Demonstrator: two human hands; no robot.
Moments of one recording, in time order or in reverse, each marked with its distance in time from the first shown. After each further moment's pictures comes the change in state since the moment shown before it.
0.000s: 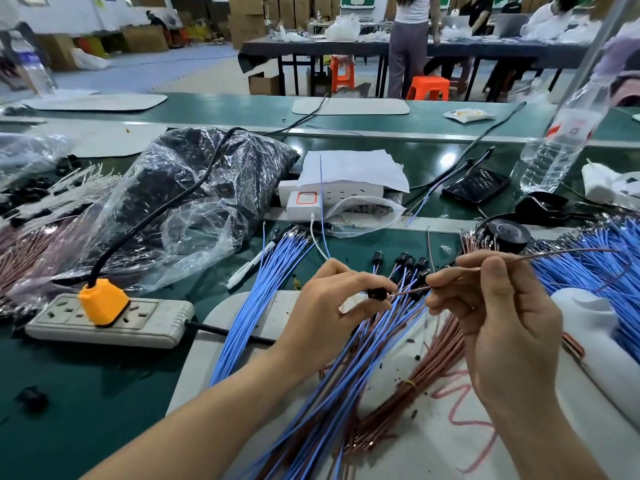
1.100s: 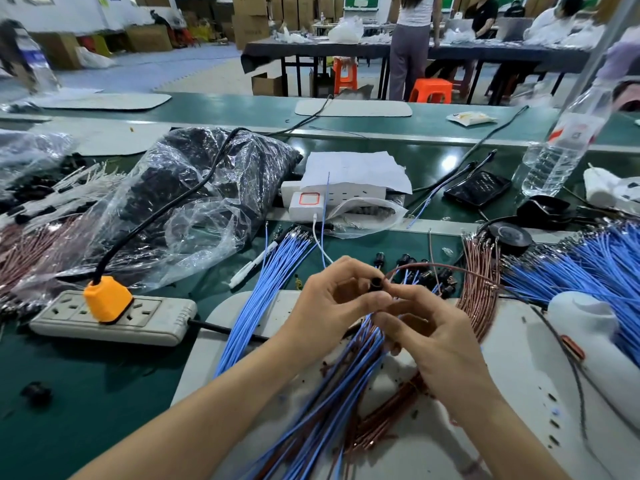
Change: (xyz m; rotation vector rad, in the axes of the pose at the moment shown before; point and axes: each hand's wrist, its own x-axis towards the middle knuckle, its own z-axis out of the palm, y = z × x) left_hand 0.004 0.007 -0.003 -0.643 -0.038 -0.298; right_hand -0.012 0.023 0.008 -0.255 -0.291 0.348
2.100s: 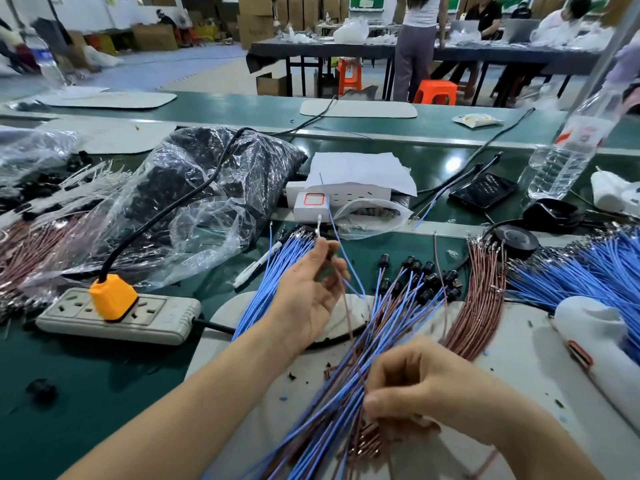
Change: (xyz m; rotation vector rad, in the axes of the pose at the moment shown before) left_hand 0.020 -0.007 -0.017 -0.875 0.439 -0.443; right_hand -0.004 -0.020 -0.010 -0.070 -0.741 0.410
